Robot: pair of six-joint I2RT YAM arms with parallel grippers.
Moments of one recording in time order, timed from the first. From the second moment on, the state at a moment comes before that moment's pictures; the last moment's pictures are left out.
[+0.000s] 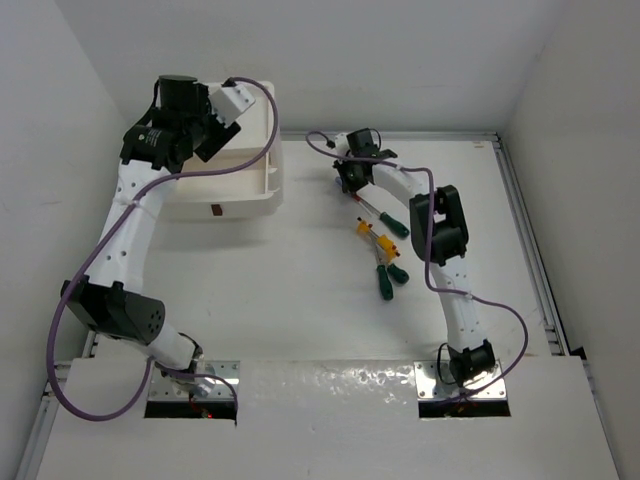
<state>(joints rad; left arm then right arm) -0.17 1.54 1.83 -0.83 -0.10 0.80 0.37 2.49 2.04 -0.46 -0.09 -0.22</state>
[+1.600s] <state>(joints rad) 0.34 1.65 1.99 -0.77 0.10 0.08 0.89 2.41 2.27 0.05 -0.25 -0.19</state>
